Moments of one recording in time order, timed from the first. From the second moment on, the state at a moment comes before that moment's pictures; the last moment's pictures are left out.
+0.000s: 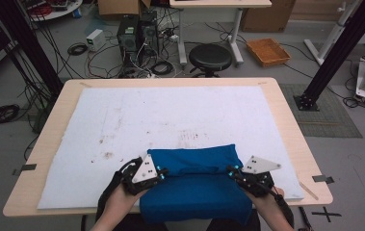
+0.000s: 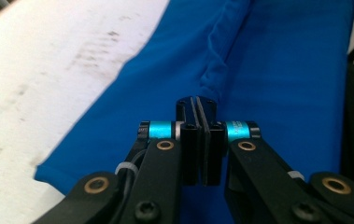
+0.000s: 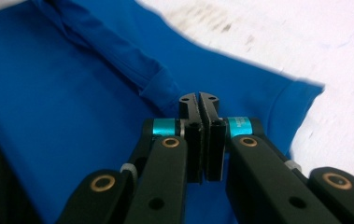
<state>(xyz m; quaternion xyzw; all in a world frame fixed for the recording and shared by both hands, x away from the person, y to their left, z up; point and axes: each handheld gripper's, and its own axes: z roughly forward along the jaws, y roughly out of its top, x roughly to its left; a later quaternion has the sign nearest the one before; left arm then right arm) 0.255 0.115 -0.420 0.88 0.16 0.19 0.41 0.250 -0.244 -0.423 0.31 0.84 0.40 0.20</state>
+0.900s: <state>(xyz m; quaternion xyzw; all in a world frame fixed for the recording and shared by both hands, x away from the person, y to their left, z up) 0.328 0.149 -0.440 0.83 0.34 0.19 0.40 0.345 -0.263 -0.435 0.43 0.79 0.40 0.18</state>
